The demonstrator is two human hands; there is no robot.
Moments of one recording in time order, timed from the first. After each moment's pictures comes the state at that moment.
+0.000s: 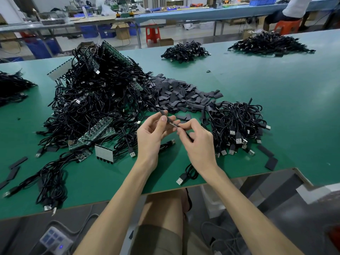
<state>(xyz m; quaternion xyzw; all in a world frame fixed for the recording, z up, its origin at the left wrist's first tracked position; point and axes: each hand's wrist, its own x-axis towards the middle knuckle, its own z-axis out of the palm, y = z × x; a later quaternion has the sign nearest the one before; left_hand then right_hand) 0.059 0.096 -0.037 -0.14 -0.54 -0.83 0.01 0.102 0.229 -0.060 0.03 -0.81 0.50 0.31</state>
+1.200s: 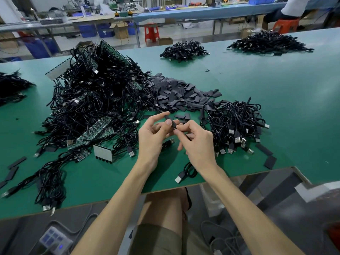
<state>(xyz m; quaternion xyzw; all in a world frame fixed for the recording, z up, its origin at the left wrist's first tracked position) 0.062 0.097 -0.039 -0.15 -0.61 -0.78 0.00 0.106 0.228 -0.053 0.01 -0.79 0.53 0.30</state>
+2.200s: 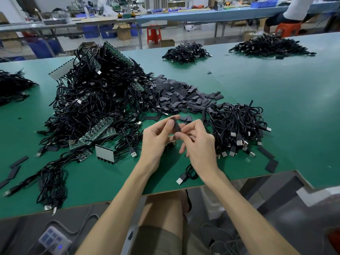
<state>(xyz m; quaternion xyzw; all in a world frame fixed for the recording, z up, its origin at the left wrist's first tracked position) 0.065 0.097 -0.037 -0.18 -0.60 -0.78 -0.04 0.110 0.225 -0.052 0.00 -0.77 0.57 0.28</state>
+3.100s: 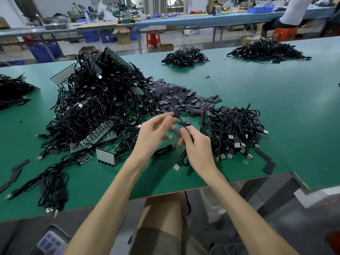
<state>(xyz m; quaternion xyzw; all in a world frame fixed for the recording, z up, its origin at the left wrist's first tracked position) 0.057 0.087 -0.005 -0.18 -0.70 -0.69 -0.04 0.107 0.230 -0.048 -0.01 -0.82 0.50 0.26</state>
